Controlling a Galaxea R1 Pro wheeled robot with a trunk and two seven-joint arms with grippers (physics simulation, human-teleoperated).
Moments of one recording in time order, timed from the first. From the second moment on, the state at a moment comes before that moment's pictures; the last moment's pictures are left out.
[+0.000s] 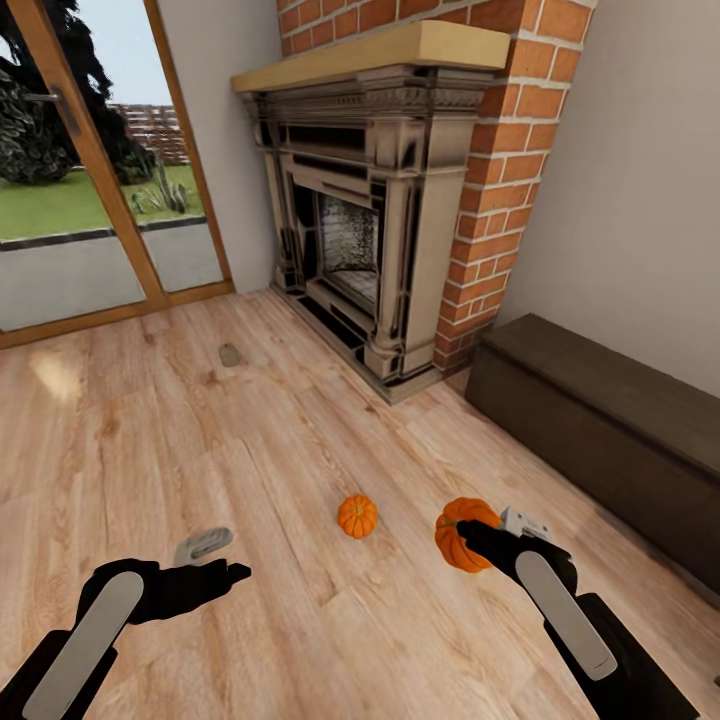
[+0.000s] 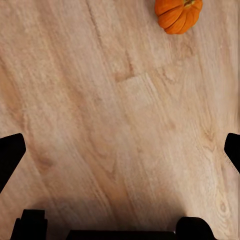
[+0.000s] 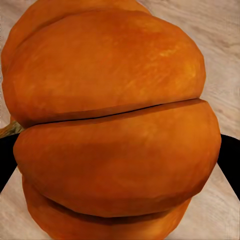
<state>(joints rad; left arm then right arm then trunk) -0.26 0.26 -0.12 -1.55 1.13 0.98 0.59 -0.39 -0.21 0.32 -1.42 -1.05 0.56 -0.75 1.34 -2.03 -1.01</state>
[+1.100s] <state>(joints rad) -0.26 0.26 -0.12 -1.55 1.13 0.98 0.59 -0.39 -0.21 0.32 -1.45 -1.05 0.55 -0.75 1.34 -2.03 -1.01</state>
